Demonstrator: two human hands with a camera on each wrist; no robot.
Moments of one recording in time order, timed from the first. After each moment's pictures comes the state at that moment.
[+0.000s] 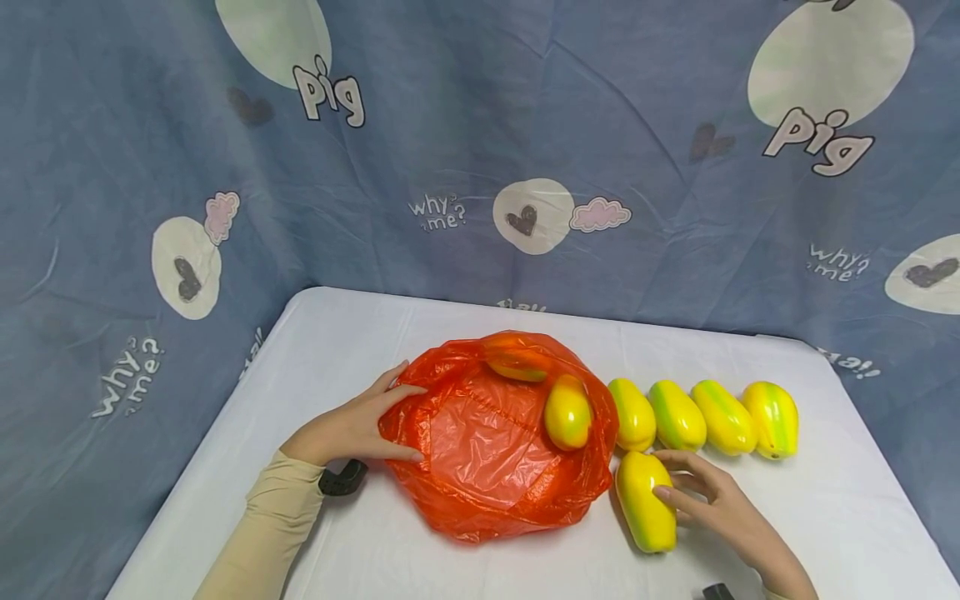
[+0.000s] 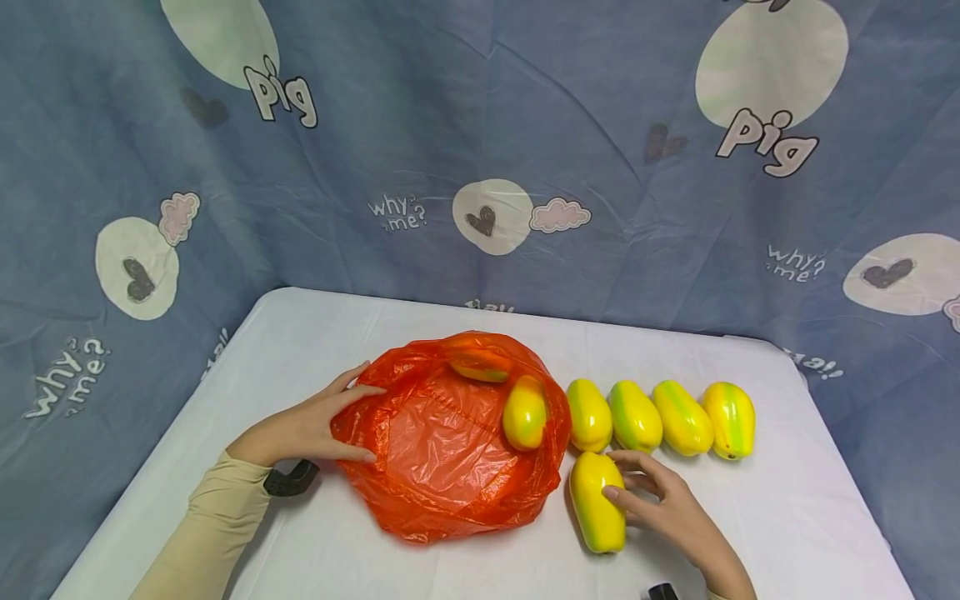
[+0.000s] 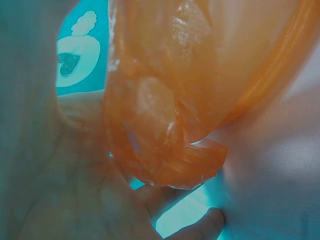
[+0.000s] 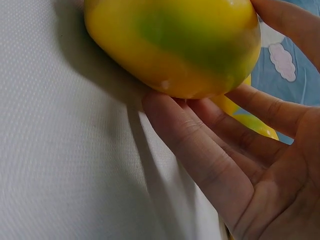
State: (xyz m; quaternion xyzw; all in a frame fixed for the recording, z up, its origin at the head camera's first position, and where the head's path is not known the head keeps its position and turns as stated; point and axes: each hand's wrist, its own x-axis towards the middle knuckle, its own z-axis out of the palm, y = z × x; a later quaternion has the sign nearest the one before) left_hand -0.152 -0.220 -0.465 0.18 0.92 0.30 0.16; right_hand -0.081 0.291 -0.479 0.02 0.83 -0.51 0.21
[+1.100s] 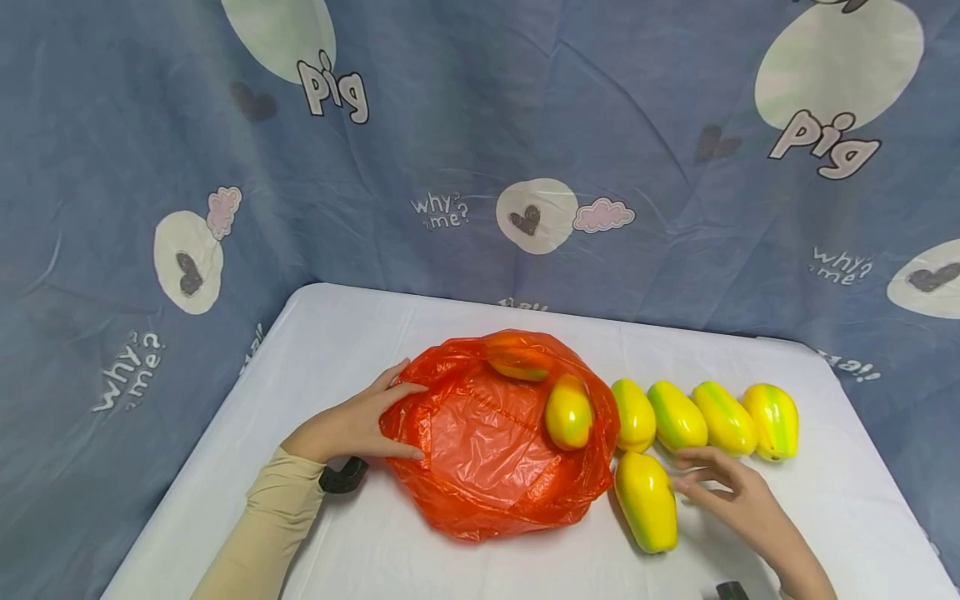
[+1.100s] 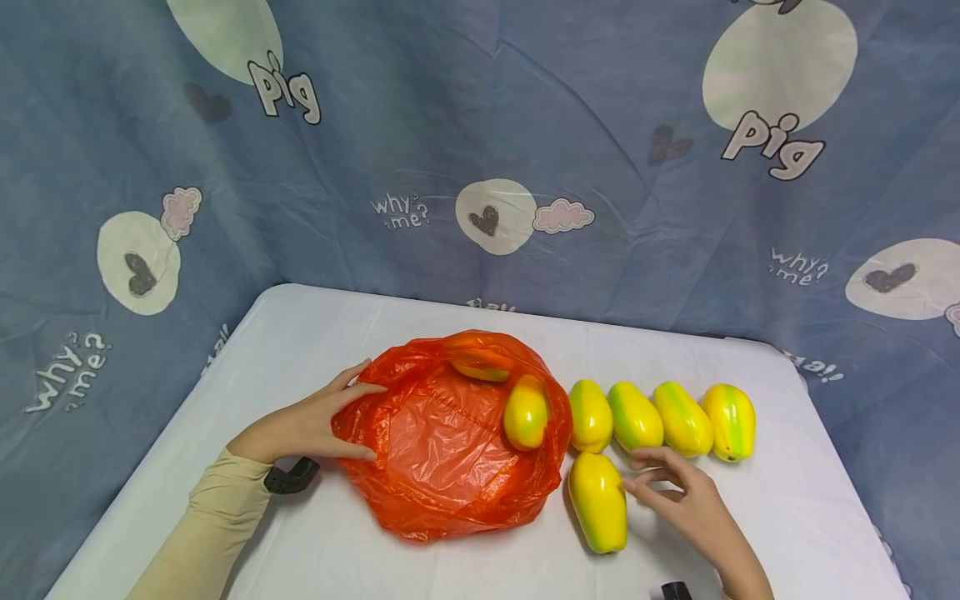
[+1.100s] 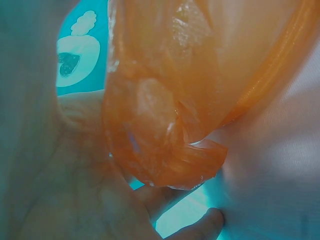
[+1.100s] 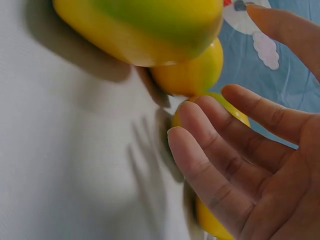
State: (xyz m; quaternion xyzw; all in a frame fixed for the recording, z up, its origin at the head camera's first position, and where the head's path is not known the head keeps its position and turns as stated) left_hand -0.153 -0.221 -0.466 0.19 0.92 0.31 0.16; right_hand -0.079 0.306 -0.467 -0.04 0.90 -0.43 0.08
